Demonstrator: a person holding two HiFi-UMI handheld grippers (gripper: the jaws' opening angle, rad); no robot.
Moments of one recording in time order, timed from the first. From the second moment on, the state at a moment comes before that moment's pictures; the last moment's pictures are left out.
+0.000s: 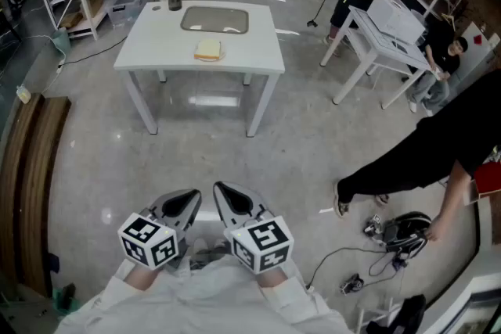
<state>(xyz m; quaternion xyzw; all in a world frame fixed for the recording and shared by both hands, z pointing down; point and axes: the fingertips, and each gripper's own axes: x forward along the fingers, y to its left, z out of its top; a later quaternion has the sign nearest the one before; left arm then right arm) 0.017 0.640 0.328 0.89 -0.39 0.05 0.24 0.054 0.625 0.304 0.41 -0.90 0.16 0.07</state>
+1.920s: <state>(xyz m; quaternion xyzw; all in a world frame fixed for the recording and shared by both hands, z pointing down) 0.059 0.581 0.366 0.87 -0.40 0.05 0.29 0.088 0.573 0.340 0.37 -0.91 0.17 0.09</state>
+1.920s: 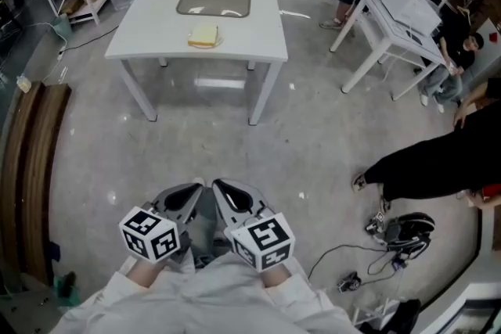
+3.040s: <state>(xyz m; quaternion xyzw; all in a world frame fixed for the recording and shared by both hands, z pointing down) -0.043 0.285 0.350 0.89 -0.34 0.06 0.28 -0.015 0.282 0.325 0.44 -0.88 0.18 0.07</state>
